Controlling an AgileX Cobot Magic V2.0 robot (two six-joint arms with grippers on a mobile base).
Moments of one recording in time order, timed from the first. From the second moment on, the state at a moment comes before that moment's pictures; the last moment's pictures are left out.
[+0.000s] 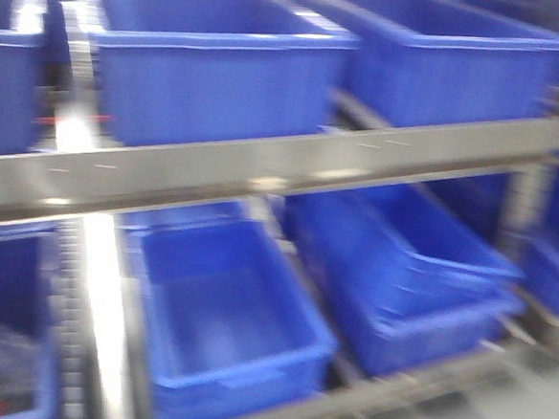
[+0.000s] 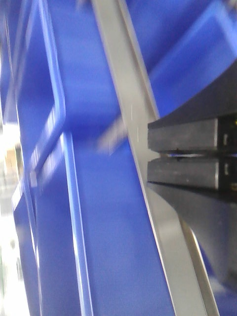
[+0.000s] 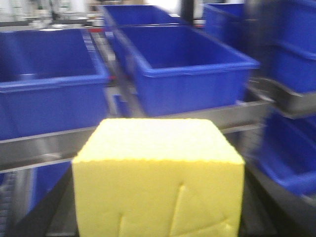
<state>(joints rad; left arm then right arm) 0.01 -0.01 0.00 -0.01 0.05 0.04 0.04 0.32 -0.27 0.05 0.03 0.04</state>
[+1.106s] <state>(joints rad) 0.01 -0.01 0.00 -0.01 0.05 0.04 0.04 0.32 -0.27 0.05 0.03 0.04</state>
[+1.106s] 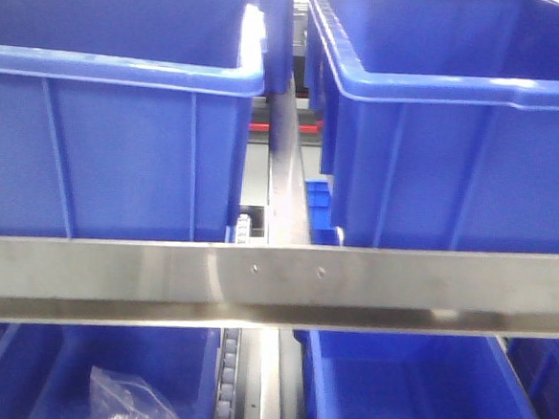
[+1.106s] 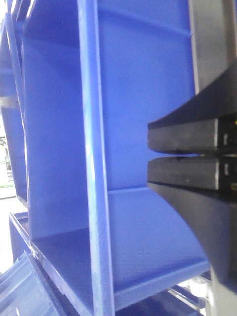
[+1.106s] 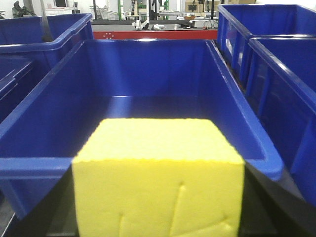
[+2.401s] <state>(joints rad) 0.01 -0.01 0.00 -0.01 0.05 0.04 0.04 1.04 -0.64 0.05 -0.04 0.03</state>
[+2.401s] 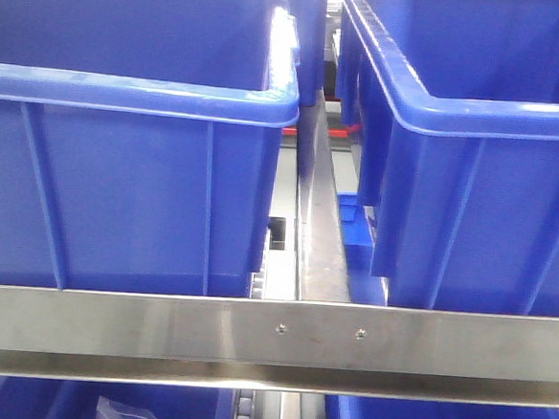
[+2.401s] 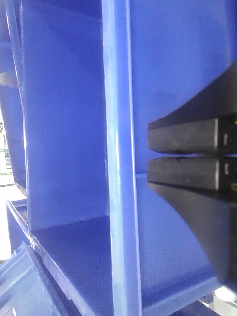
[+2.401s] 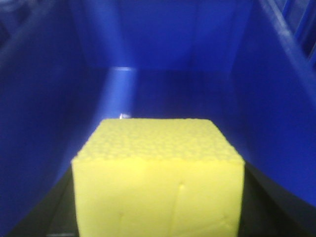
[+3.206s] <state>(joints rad) 0.01 -0.01 0.00 -0.01 0.05 0.04 0.04 1.01 -0.69 0.05 0.00 0.03</state>
